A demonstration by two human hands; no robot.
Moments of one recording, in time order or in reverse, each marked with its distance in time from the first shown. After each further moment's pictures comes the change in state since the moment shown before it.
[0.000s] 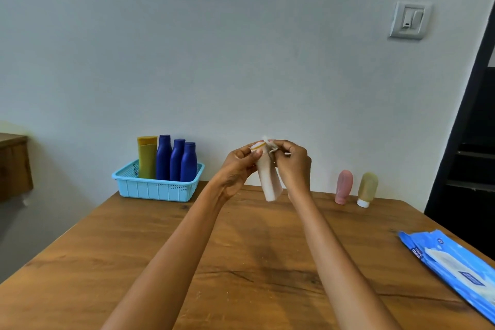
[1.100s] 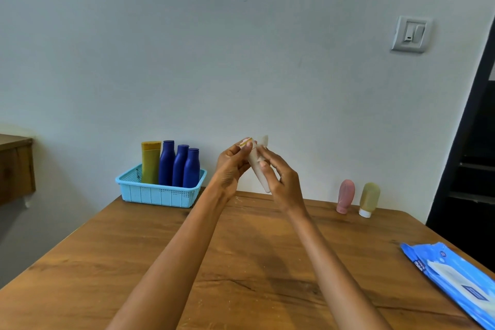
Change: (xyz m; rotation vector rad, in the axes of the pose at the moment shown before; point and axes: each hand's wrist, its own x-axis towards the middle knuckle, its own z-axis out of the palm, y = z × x) left_hand 0.000 0.016 -0.004 -0.061 0.204 0.095; right_hand -0.020 0.009 0.009 0.096 -0.288 -0.296
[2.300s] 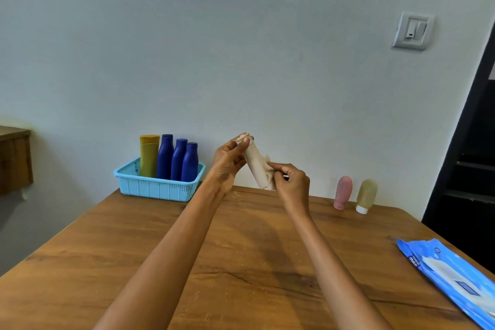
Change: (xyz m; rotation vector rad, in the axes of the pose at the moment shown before) left_hand -0.001 -0.003 -0.004 0.009 0.008 0.012; right_hand -0.008 0.028 -0.008 -0.169 0.212 0.121
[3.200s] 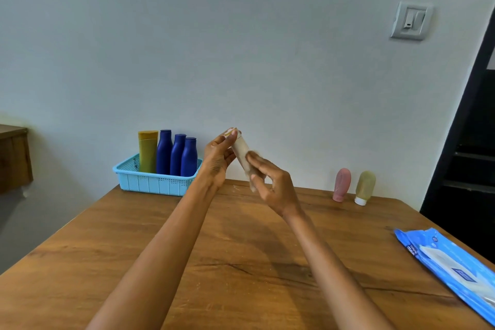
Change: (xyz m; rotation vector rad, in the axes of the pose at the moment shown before) left_hand 0.000 0.003 -0.013 -0.018 0.084 0.001; right_hand -0.015 -0.007 0.006 0.097 -0.358 -0.222
